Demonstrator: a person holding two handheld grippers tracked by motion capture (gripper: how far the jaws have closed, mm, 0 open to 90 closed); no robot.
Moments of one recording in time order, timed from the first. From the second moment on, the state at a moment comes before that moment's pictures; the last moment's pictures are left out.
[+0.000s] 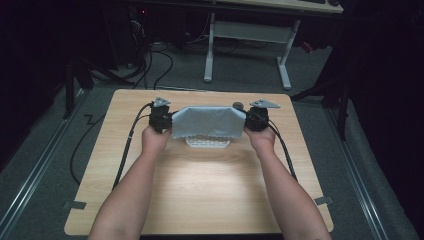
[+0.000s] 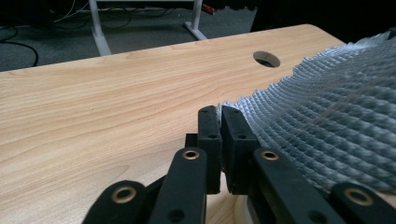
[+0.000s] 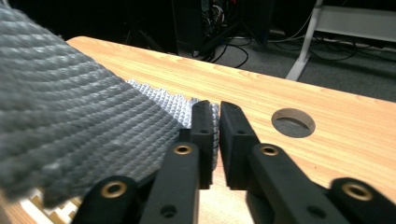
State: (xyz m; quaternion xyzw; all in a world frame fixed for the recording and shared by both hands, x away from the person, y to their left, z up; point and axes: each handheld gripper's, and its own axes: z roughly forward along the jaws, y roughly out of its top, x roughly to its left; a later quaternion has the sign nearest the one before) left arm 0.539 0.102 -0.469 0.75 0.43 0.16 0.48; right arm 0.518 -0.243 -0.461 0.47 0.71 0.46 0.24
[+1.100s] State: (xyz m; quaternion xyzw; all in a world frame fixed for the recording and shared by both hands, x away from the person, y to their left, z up) left arm 0.522 0.139 -0.448 0.72 0.46 0.22 0.48; right arm 0.503 -0.262 -0.434 0.46 0.71 0.45 0.30
